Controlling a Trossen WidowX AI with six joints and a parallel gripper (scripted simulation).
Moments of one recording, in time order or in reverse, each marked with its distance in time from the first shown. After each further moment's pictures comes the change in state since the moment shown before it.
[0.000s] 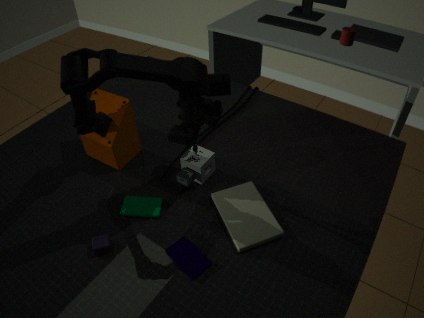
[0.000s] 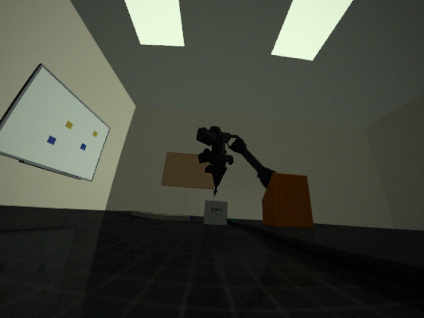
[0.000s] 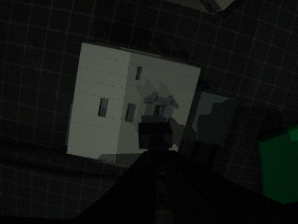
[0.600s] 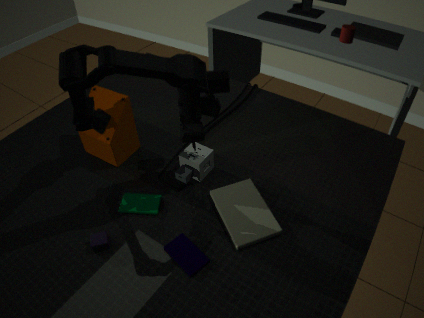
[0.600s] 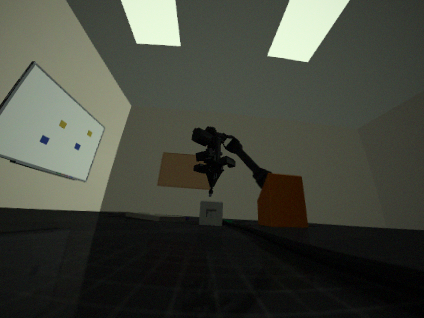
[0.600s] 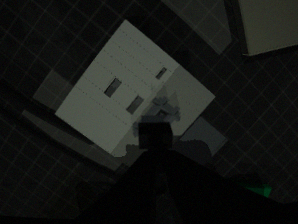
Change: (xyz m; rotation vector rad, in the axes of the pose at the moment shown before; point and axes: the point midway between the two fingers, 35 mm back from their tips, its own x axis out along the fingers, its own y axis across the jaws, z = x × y) arm 0.000 0.000 0.000 -0.471 0.000 0.000
